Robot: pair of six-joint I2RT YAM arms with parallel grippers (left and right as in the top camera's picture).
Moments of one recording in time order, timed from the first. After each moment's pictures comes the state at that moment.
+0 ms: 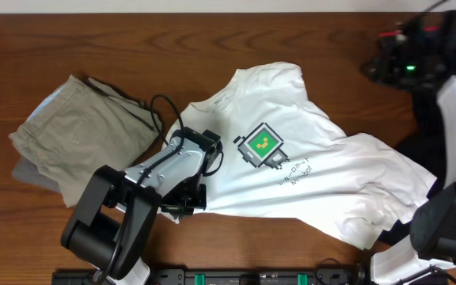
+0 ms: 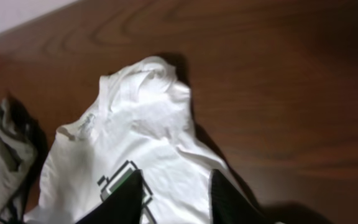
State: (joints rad) left arm -0.52 1.78 0.96 -1.22 -0.02 -0.55; right arm -0.16 1.78 1.61 -0.88 -0.51 0.10
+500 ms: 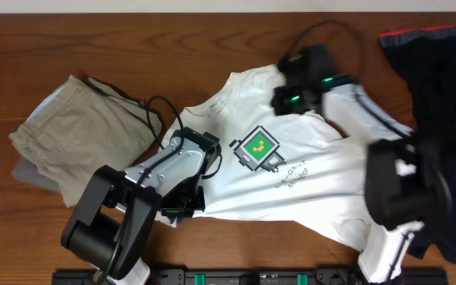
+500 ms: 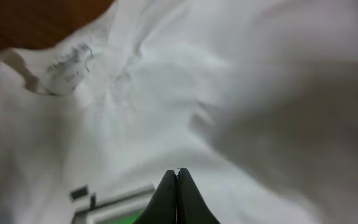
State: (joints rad) left arm -0.53 1.78 0.96 -1.26 -0.02 -0.61; right arm 0.31 2.04 1.39 -0.46 -0.37 0.14
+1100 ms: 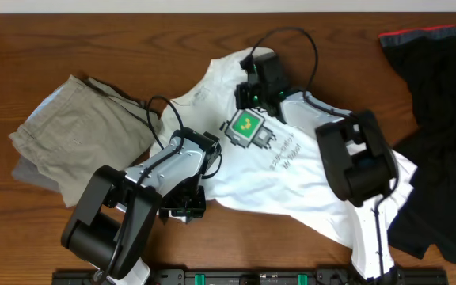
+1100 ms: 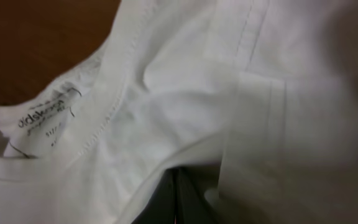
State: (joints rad) left arm -0.53 1.78 0.96 -1.25 0.01 -0.62; right arm 0.44 2.32 1.52 -0.03 -0.28 0.32
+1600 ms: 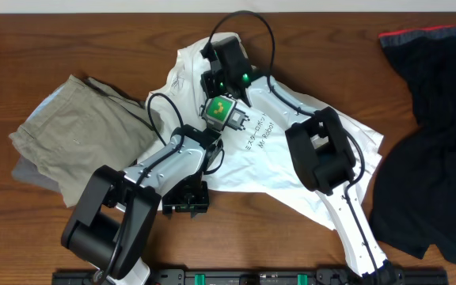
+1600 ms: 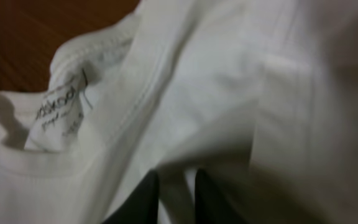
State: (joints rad) left arm -0.53 1.78 0.99 -1.22 0.02 -0.62; right arm 0.54 2.55 2.04 -0.36 -0.27 0.23
